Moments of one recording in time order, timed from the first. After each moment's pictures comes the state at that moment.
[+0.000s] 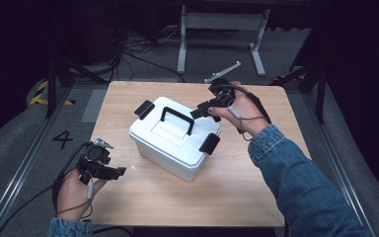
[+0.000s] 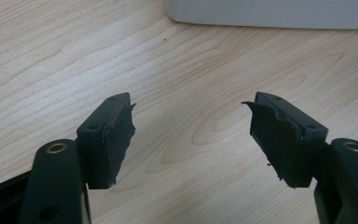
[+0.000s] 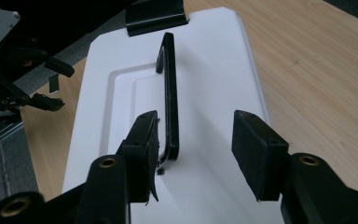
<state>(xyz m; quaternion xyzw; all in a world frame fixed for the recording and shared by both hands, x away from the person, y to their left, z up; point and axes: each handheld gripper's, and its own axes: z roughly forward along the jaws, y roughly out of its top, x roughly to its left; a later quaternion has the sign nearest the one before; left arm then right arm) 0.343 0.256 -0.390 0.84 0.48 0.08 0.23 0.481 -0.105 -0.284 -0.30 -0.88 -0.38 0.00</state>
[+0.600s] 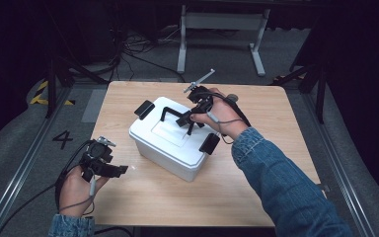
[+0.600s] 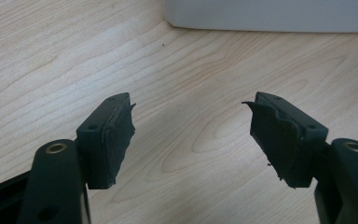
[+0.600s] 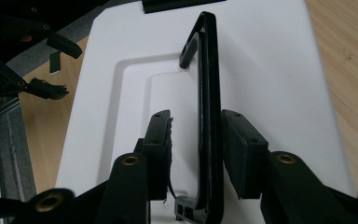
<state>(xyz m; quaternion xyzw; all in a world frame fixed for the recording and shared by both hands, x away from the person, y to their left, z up) 0.350 0.253 -0.391 0.84 0.48 0.07 0.23 0.489 -0.058 -0.314 -0.26 -0.90 -0.34 0.03</state>
